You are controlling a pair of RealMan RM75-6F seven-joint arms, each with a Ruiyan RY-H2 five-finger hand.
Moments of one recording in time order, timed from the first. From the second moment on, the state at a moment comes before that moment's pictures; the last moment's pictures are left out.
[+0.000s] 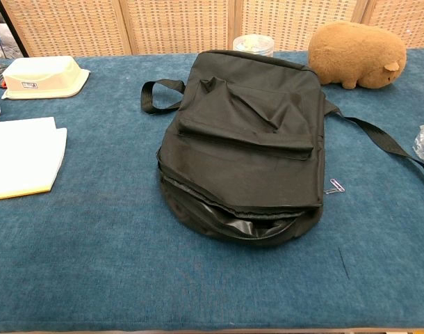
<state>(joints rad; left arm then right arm) -0.10 -1.14 0.00 -1.59 1.53 1.48 0.12 0.07 -1.04 0.10 -1.73 -1.46 1.51 -0.05</state>
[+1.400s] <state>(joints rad) -0.29 -1.59 -0.06 -1.28 1.45 1.25 0.28 0.07 -1.03 0.09 -1.73 -1.48 1.50 -0.02</state>
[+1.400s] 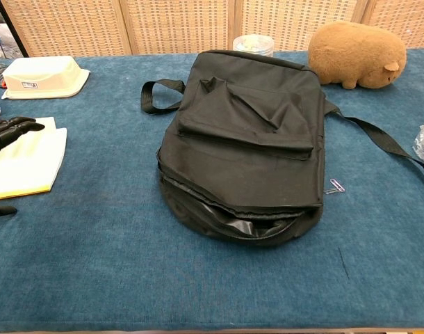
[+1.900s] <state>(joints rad) -0.31 -1.63 -0.06 -1.27 1.45 1.25 0.32 0.07 -1.02 0.09 -1.74 -1.47 1.50 -0.01</state>
